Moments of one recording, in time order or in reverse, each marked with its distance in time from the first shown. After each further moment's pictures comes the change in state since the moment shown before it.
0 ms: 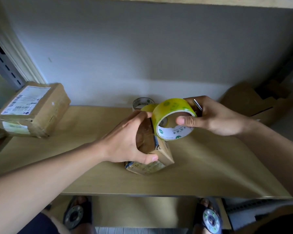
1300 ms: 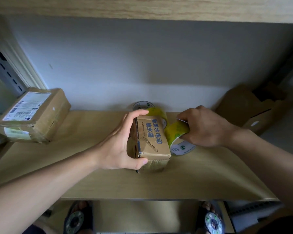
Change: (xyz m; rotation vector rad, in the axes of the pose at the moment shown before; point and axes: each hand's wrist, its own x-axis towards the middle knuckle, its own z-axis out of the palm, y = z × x) left_hand -0.017 -0.012 -0.003 -0.212 -0.004 -0.030; right_hand 0.001 -0.013 0.021 -0.696 0.068 0.252
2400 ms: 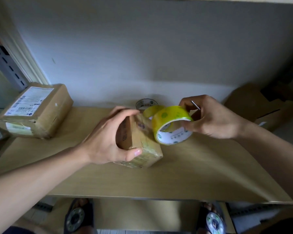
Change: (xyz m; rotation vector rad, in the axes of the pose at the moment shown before) left_hand -0.010 -0.008 -0.026 0.250 0.175 0.084; right_hand 0.011 0.011 -0.007 0.506 0.034 -0.168
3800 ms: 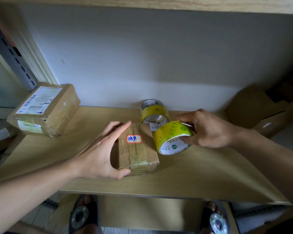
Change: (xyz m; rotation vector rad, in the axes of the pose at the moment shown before) left_hand -0.049 -0.023 -0.001 0.086 -0.164 -0.138; right_hand -0.001 -0.003 0.020 -0.267 -0.179 -0.078
